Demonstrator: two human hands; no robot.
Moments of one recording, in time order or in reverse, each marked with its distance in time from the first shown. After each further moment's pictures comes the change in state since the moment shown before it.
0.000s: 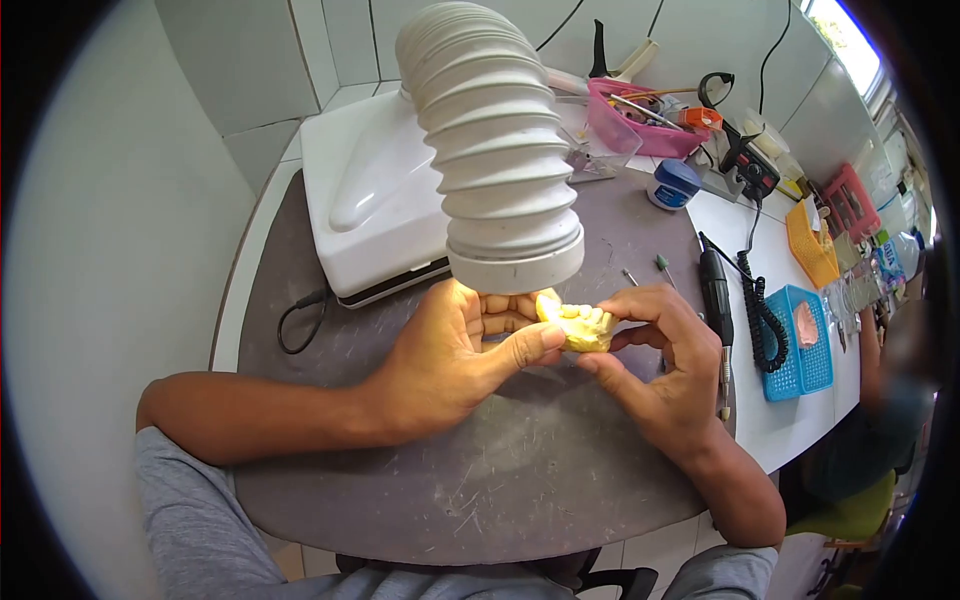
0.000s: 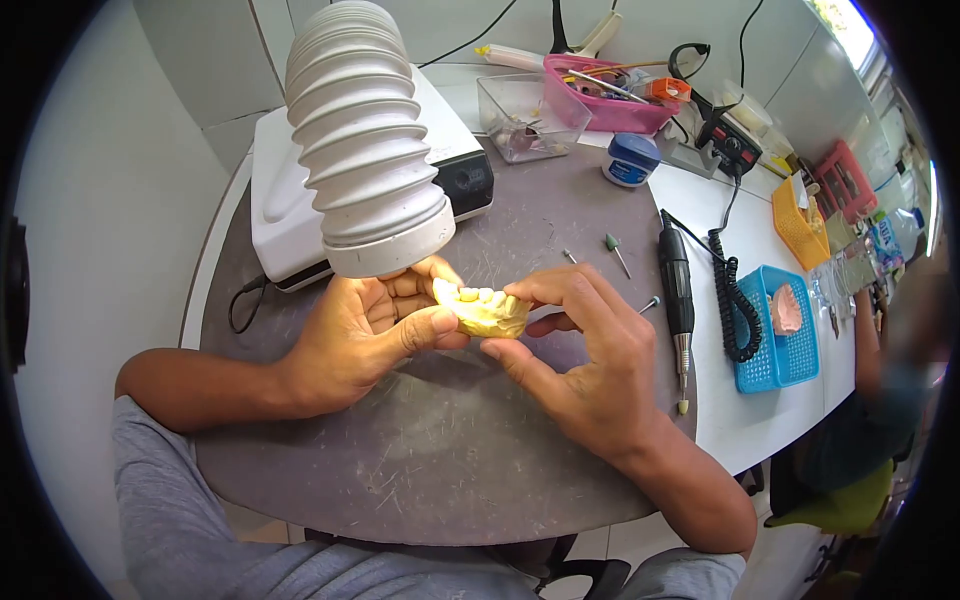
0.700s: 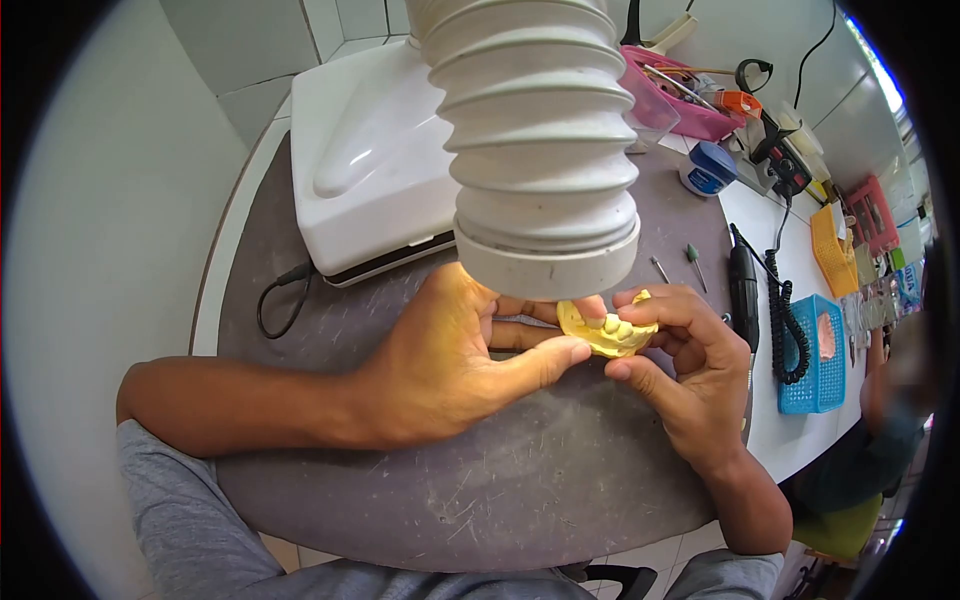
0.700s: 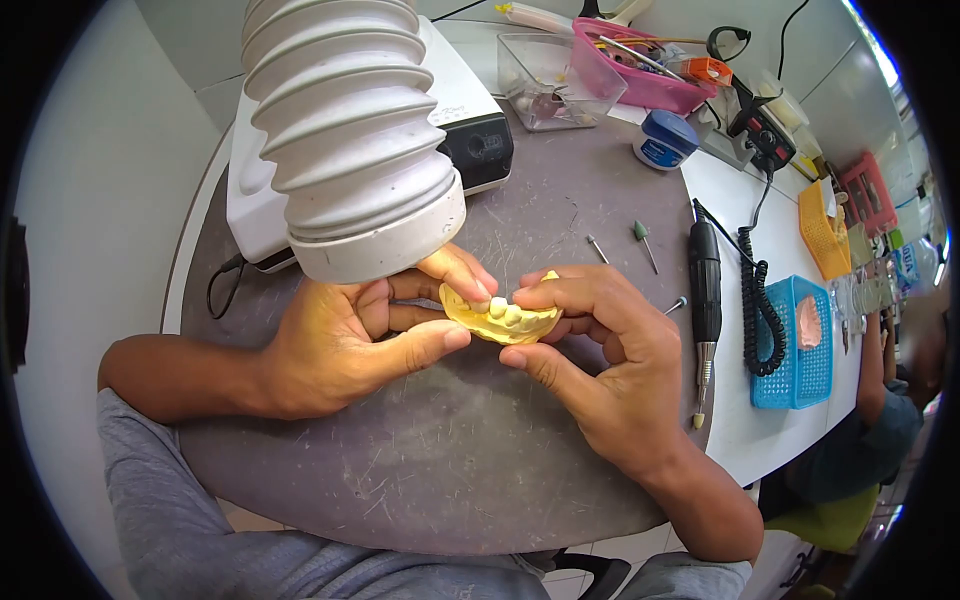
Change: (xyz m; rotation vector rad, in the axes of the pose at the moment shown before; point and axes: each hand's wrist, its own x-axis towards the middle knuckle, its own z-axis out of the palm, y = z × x) left_hand 0.004 -0.006 -0.009 0.080 -0.120 0.064; right_hand -0.004 0.011 -0.001 0.346 -0.084 0.248
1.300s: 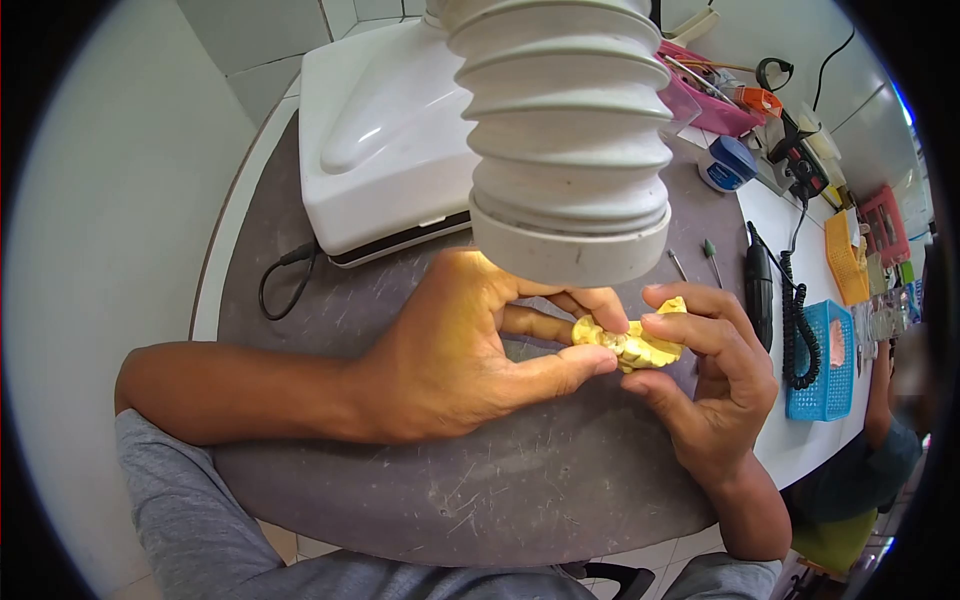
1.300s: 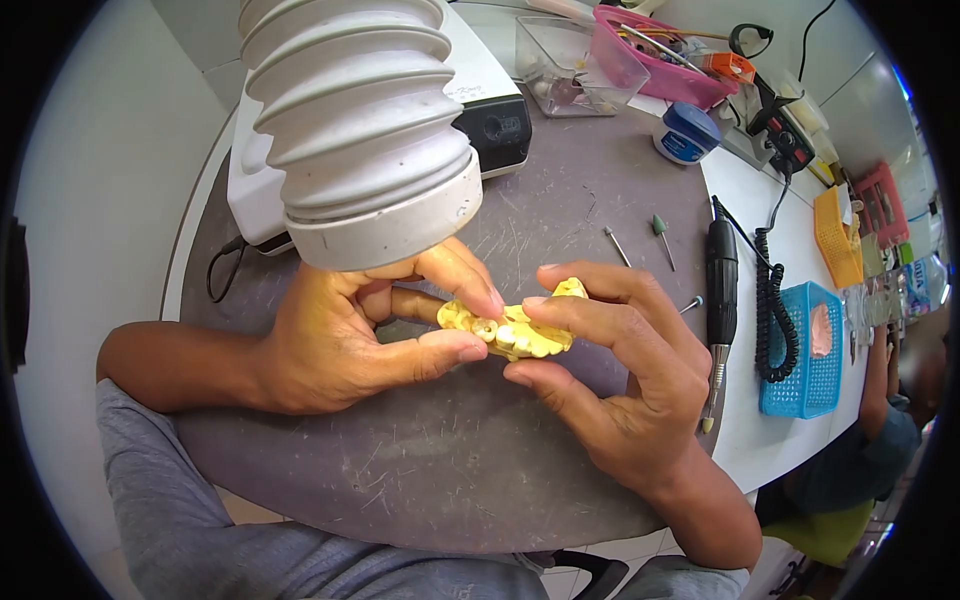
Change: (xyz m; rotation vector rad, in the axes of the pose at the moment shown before) left_hand -0.001 0.005 0.001 0.073 -0.008 0.008; right_hand 0.002 -0.006 -0.004 -0.379 0.002 -0.340
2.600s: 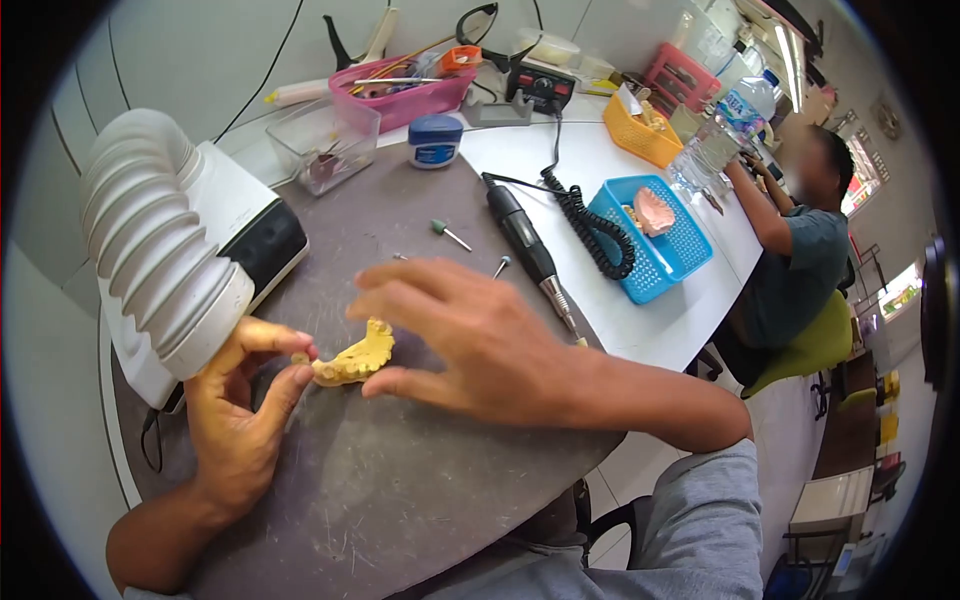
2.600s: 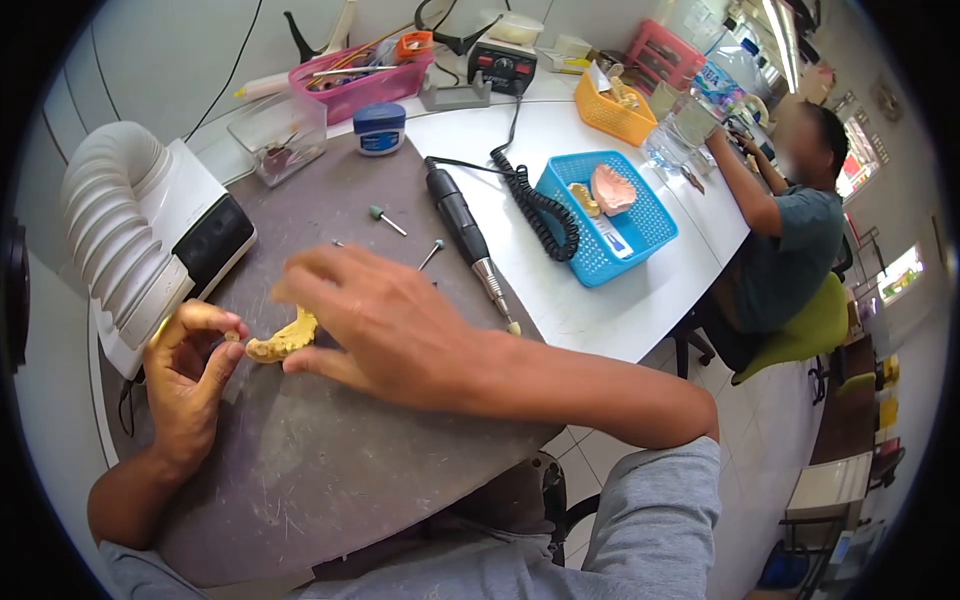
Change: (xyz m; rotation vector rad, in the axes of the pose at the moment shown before) left_hand 0.003 0.001 0.006 0.311 0.169 0.188; right_hand -0.003 -0.002 -0.011 -0.314 0.073 -0.136
